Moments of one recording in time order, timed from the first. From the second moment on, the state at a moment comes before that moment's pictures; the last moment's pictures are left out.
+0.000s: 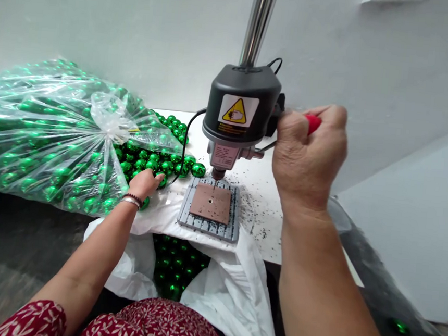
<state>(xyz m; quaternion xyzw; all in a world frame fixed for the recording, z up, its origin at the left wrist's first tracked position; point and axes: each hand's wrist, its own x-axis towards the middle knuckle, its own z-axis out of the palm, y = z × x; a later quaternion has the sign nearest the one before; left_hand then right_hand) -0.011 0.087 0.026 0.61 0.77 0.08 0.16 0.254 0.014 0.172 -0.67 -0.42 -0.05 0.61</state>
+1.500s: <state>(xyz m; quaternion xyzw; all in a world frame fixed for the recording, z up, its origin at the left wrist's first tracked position) 0.094 0.055 -0.004 0.70 0.52 0.28 0.40 0.252 0.010 0.174 -0.61 -0.45 0.02 0.66</state>
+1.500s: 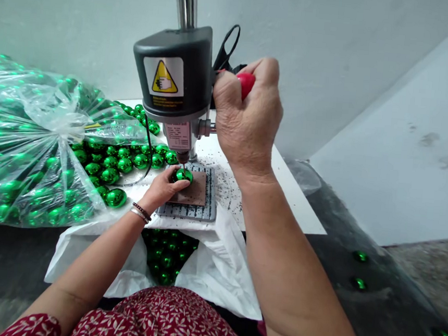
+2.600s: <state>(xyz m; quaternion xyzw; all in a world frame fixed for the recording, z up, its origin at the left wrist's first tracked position) 0.095 0.040 -0.012 0.79 0.56 0.16 0.20 0.253 -0.018 0.112 -0.56 -0.50 -0.15 0.64</state>
